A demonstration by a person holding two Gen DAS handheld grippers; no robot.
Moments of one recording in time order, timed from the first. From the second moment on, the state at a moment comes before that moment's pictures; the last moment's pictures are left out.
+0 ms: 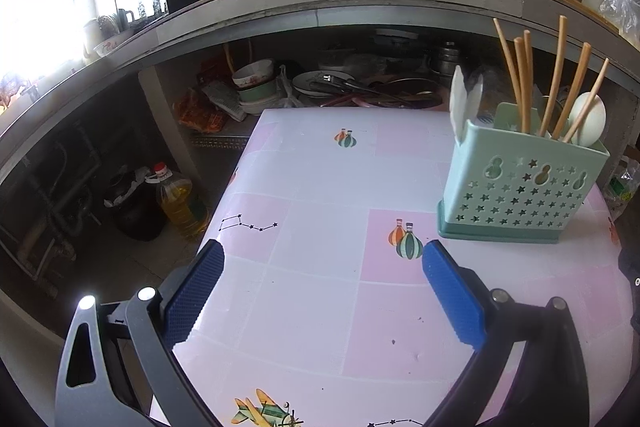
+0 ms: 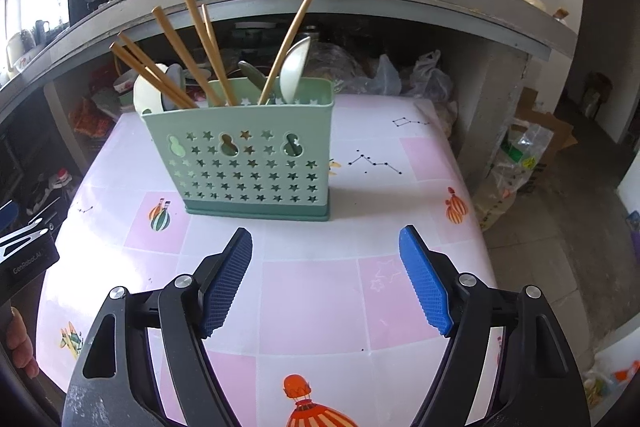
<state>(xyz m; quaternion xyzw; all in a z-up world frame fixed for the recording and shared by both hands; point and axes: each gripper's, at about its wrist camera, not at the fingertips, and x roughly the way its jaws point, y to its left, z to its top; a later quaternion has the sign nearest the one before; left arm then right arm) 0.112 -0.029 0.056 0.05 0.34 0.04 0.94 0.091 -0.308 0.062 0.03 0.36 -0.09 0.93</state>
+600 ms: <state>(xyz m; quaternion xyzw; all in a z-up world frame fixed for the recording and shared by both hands) 0.116 -0.022 0.052 0.04 0.35 0.05 0.94 0.092 -0.301 0.061 0.02 0.36 -0.08 0.93</state>
